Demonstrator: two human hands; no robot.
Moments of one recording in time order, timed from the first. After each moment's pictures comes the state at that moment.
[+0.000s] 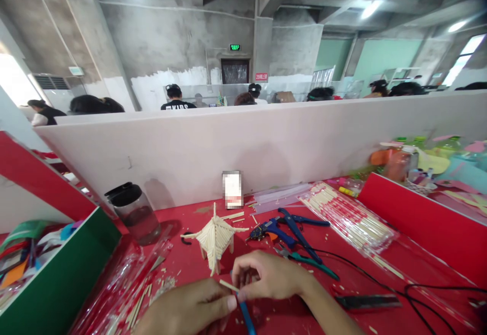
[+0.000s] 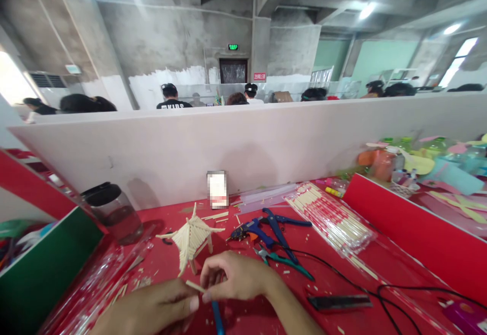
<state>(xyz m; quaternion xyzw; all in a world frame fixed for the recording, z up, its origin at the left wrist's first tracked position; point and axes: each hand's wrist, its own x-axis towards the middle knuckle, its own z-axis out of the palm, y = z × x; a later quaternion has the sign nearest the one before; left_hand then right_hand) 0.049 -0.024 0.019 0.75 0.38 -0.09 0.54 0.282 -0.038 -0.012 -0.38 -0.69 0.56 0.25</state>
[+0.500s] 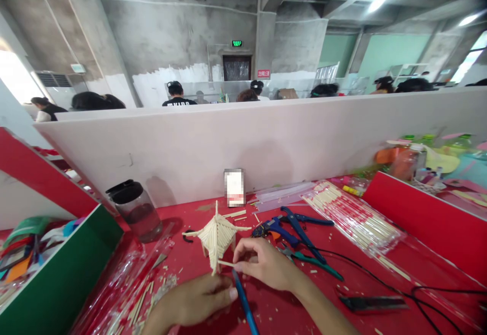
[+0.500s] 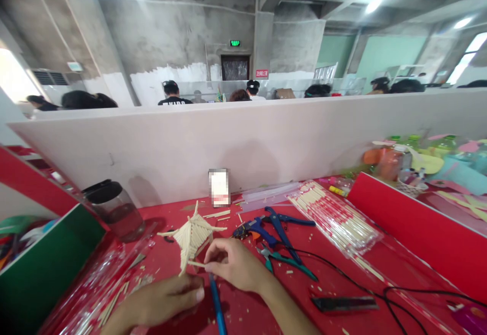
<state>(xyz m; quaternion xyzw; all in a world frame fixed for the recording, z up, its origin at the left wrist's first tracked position) 0.052 -0.014 -0.003 0.77 0.39 -0.05 0.51 0.269 -0.034 -0.015 -0.47 -0.63 0.50 0.37</state>
